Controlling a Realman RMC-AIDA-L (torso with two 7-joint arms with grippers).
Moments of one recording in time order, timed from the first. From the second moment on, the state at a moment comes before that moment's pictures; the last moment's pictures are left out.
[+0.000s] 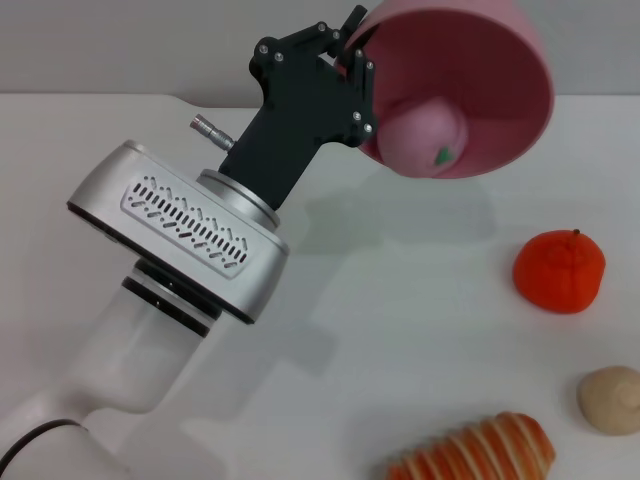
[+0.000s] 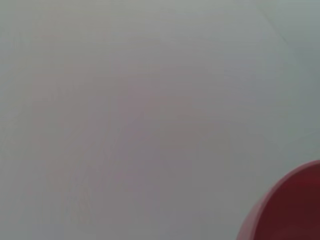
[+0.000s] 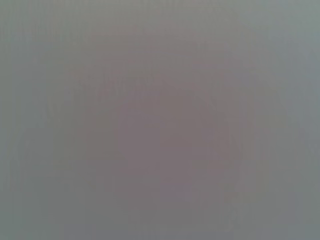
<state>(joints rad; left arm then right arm) -0.36 -2.07 2.45 0.93 2.44 -0.97 -2.48 0.21 2.01 -0.99 -0.66 -0.52 -1.35 0.93</state>
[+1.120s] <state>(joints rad) -0.36 -2.07 2.36 1.01 2.42 -0.76 -2.52 0.21 2.01 -0.99 -0.67 -0.58 -1.34 0.98</state>
